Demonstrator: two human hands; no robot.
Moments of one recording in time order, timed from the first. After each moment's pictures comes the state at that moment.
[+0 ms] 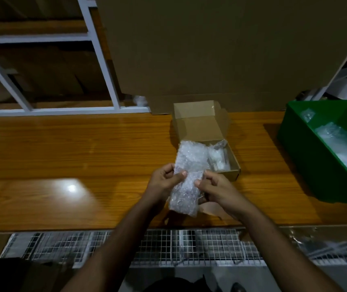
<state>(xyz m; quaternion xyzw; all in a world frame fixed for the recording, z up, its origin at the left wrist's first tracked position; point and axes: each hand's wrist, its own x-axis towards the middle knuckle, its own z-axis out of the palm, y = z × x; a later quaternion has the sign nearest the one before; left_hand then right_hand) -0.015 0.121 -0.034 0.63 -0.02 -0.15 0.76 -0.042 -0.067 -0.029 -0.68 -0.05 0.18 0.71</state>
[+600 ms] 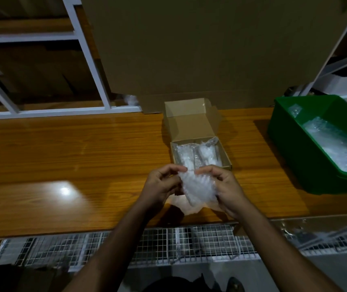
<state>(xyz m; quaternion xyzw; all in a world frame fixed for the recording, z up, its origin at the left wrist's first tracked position) -0.025 0.109 -0.031 0.63 -0.05 -0.13 0.77 -0.049 -0.078 -0.030 -0.65 0.01 0.04 0.76</state>
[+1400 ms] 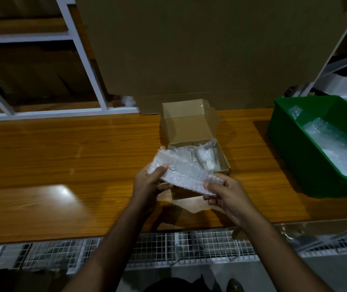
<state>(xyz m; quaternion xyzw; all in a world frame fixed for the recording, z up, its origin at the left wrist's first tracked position) -0.004 0.113 -0.036 0.59 0.11 -0.07 0.79 -0.050 -0.096 -0.039 -0.62 0.15 0.09 0.77</state>
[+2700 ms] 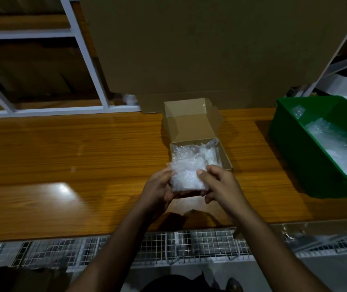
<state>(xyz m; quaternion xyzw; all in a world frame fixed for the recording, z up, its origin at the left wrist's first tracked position) -0.029 0.100 -0.008 0.54 0.03 -0.19 0.82 -0.053 -0.069 -0.009 -0.74 0.07 0.03 0.67</state>
